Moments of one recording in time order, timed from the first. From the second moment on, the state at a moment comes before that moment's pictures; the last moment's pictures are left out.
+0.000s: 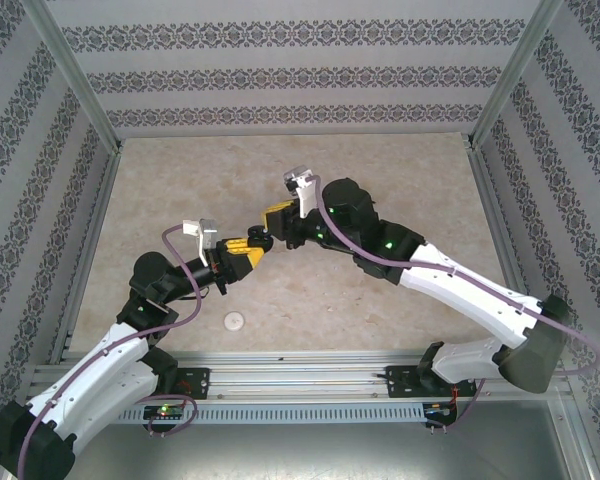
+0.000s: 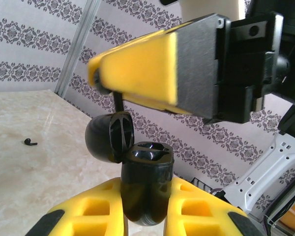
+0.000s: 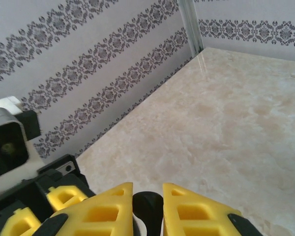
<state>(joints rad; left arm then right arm) -0.46 0.70 0.42 0.43 0.64 -0.54 0.89 1.29 1.23 -0.22 -0.16 0.39</state>
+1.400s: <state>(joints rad) -0.46 0.71 0.42 0.43 0.63 -0.54 0.98 1.30 1.19 -0.11 -0.17 0.47</state>
